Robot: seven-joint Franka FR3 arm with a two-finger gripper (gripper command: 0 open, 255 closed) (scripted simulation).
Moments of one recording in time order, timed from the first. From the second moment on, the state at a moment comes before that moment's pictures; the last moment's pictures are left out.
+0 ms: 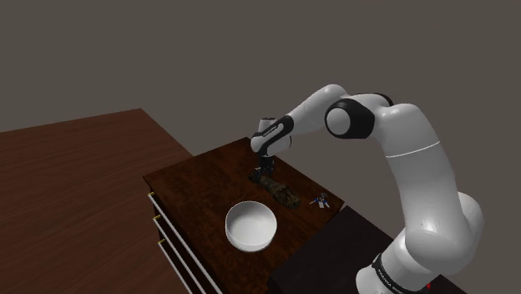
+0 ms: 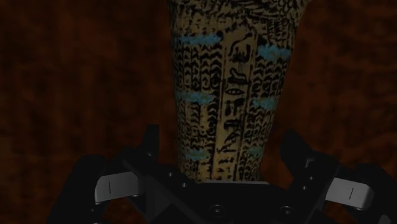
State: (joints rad) arm -0.05 0.84 -0.07 -1.68 0.11 2.31 -0.30
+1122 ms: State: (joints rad) arm -0.05 0.78 -0.07 -1.70 0.10 2.28 -0.30
